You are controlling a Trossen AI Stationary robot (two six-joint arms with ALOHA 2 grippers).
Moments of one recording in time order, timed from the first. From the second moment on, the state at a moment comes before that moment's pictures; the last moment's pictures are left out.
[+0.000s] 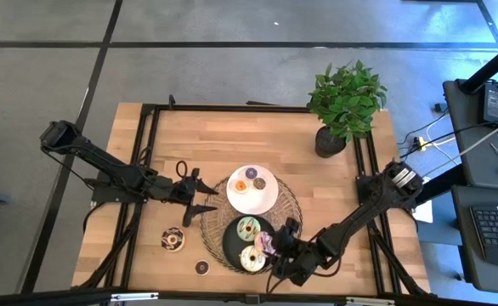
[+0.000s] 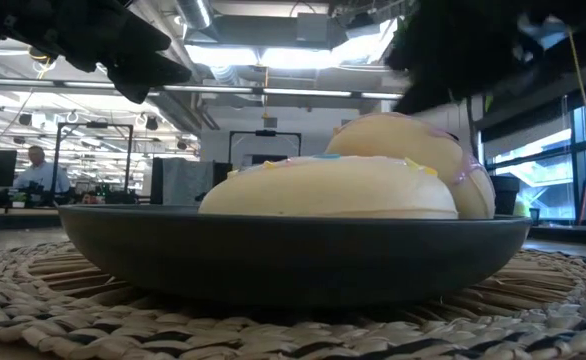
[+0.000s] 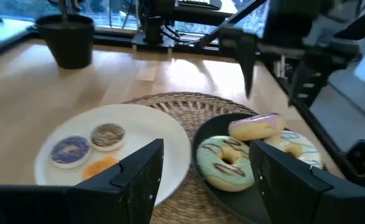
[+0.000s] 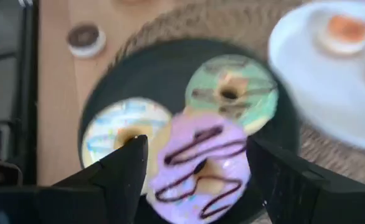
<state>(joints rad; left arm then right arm) -0.38 1.03 0.36 0.38 -0.32 -0.24 0.70 1.89 1.25 -0.32 0.67 0.85</state>
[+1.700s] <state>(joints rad) -0.84 1.38 0.86 -0.91 -0.15 -1.60 0.75 1.22 0.62 -0.07 0.74 0.46</state>
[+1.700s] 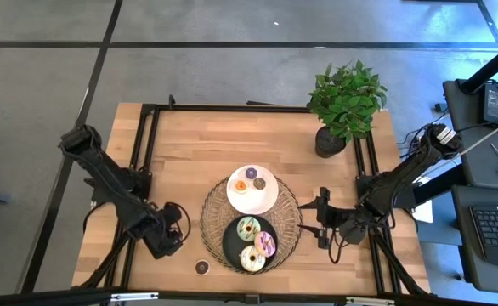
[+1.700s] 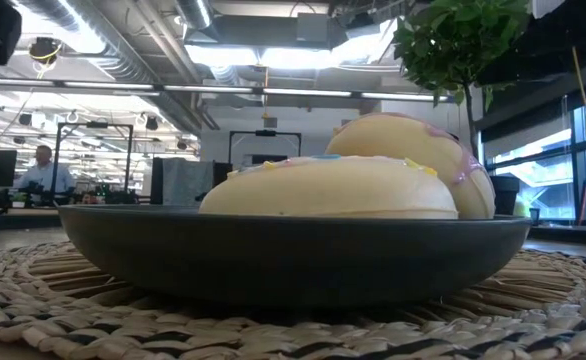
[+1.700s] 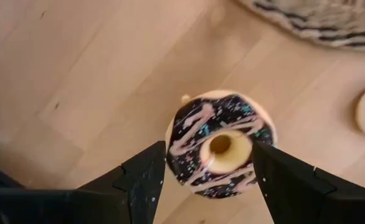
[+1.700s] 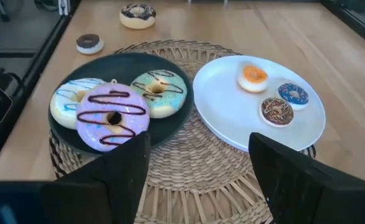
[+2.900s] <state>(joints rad) -0.86 1.60 0.87 -0.89 -0.06 -1.58 0.73 1.22 0.62 -0.07 0.74 0.47</state>
